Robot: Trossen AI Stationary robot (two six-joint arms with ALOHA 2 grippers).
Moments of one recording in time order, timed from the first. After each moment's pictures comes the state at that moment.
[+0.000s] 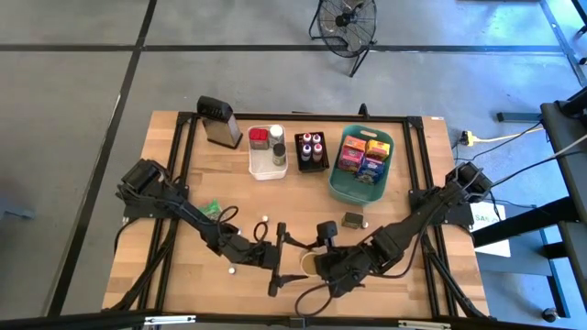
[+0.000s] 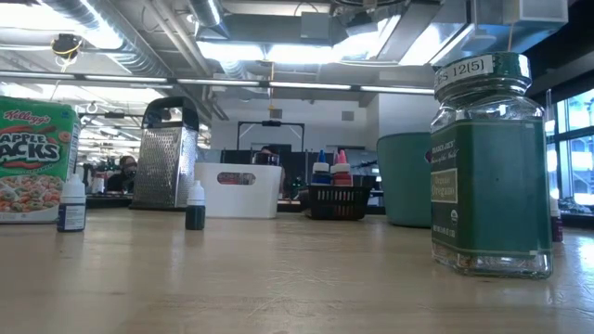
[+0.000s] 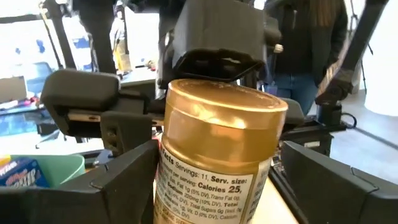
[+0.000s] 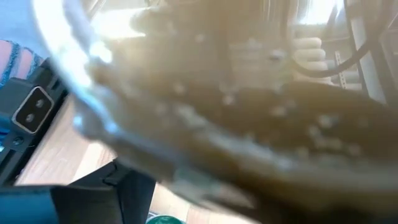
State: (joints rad) left arm -0.56 1.81 0.97 0.90 -0.48 0.11; right arm 0.64 1.76 1.40 -0.50 0.49 0.12
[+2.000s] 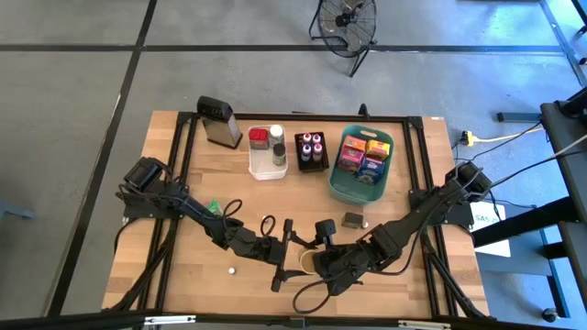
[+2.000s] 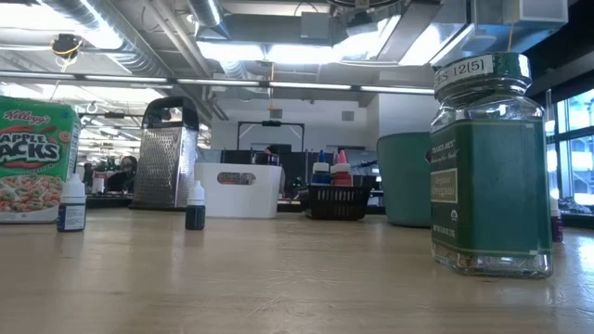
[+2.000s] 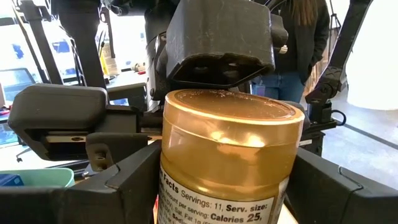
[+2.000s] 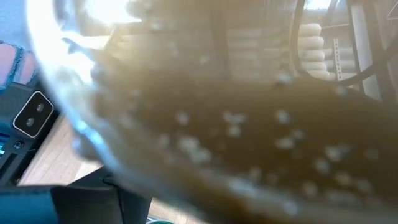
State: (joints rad) left arm -0.49 1.81 1.00 0.87 -0.36 0.12; right arm 0.63 1.76 1.40 -0.49 0.46 0.11
